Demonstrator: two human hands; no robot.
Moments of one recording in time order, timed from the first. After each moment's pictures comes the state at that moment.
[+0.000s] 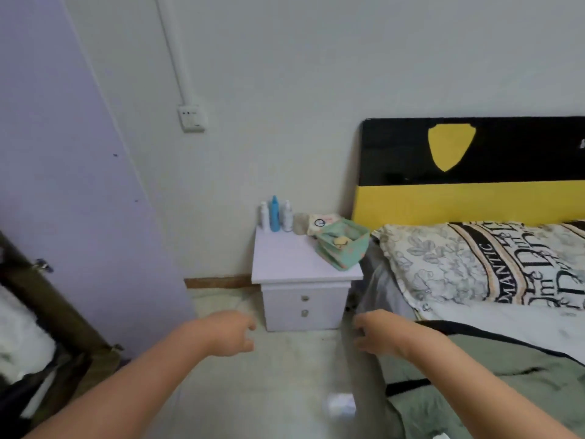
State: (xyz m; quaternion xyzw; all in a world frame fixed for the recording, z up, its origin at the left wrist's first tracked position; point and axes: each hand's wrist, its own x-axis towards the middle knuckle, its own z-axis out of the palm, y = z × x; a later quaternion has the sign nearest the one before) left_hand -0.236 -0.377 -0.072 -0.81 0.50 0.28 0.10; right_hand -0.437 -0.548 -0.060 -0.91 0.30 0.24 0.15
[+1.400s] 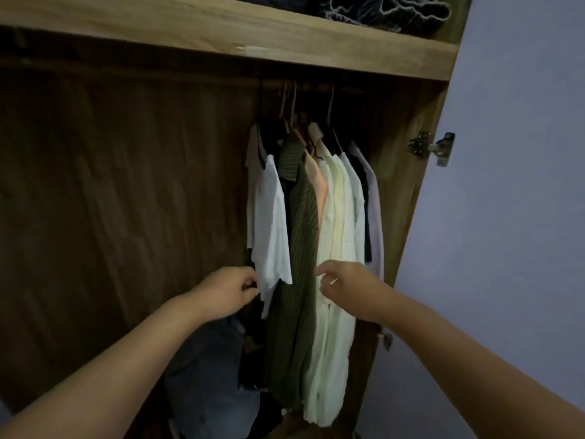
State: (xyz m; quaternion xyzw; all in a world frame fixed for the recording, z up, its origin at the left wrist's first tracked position) left_hand 0.085 0.084 0.035 -0.96 -0.08 0.00 -0.25; right_hand 0.150 -0.136 0.066 -0.90 -0.34 0.08 0.25
